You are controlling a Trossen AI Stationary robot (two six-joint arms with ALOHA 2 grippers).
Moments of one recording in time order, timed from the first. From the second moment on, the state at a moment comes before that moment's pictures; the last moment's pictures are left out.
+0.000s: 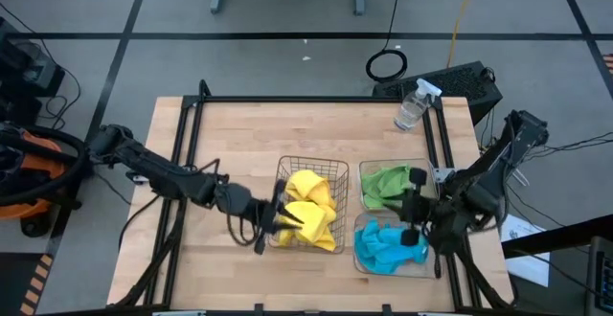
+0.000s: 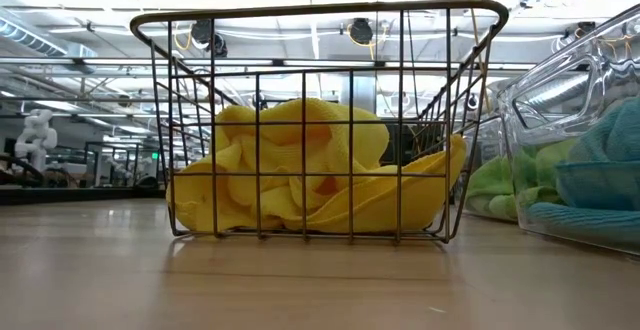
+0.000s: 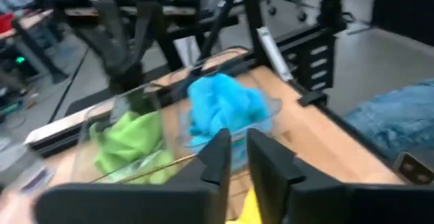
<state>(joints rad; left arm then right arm) -0.39 1.40 0.93 0.22 -0.10 0.26 0.82 1.14 1.03 -0.92 0.88 0.61</state>
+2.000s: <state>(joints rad) -0.12 0.90 0.01 0.87 0.02 0.01 0.35 0.56 0.01 0.42 0.31 -0.04</state>
